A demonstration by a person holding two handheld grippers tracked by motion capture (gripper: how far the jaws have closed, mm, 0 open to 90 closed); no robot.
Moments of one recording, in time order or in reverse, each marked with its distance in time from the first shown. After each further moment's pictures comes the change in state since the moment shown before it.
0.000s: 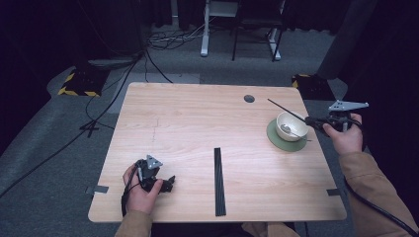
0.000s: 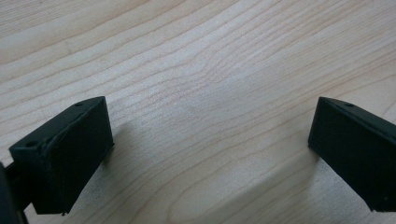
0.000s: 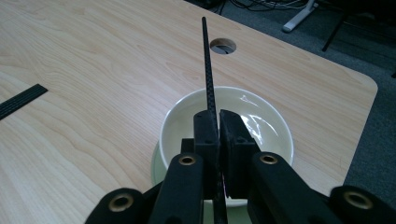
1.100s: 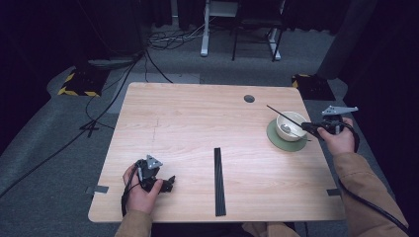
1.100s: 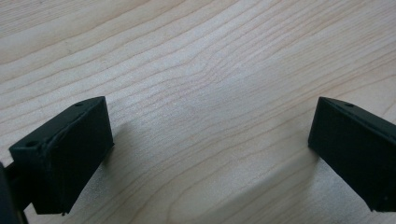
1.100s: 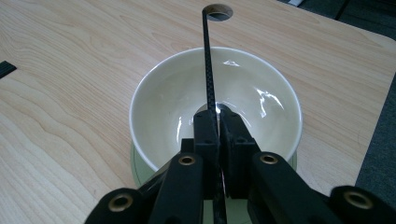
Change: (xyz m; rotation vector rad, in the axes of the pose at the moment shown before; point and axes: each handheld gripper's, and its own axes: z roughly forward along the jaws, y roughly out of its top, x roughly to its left) left arm 0.000 0.000 0.000 0.000 0.000 -0.001; right arm -0.016 -0.027 0.030 0.059 0.012 0.039
